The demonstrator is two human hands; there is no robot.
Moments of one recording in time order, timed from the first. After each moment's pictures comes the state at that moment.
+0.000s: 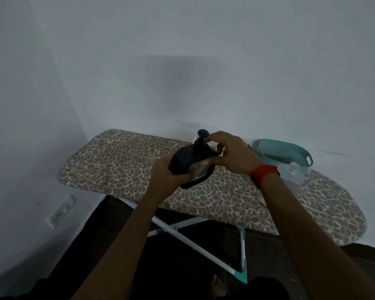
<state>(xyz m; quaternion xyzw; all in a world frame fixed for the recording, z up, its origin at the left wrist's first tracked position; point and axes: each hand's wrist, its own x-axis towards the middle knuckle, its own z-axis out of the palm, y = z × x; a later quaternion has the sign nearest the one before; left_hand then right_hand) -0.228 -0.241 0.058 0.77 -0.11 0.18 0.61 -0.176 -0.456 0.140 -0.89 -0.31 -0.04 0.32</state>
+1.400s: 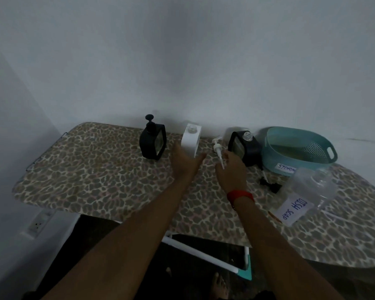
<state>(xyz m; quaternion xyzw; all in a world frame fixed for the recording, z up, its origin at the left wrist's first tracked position) -0.028 -0.324 -0.061 0.81 0.14 0.16 0.55 -0.066 -0.461 -0.044 -0.90 0.04 -0.14 0.42</state>
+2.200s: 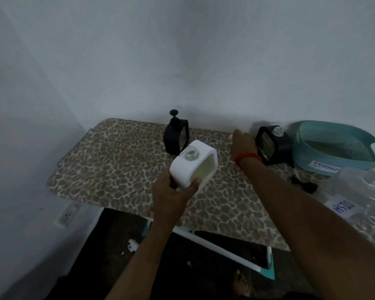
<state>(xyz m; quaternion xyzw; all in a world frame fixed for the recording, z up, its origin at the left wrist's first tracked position) -0.174 -0.232 -0.025 0.77 0.06 0.21 0.60 0.040 -0.430 -0.048 -0.98 -0.01 -0.07 0.20</state>
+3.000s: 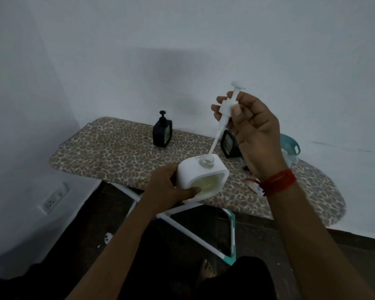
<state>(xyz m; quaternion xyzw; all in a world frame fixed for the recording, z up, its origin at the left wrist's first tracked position) -0.307 -0.268 0.068 0.85 -0.10 0.12 0.51 -0.269 -0.461 0.187 -0.57 -0.27 -0.12 0.76</state>
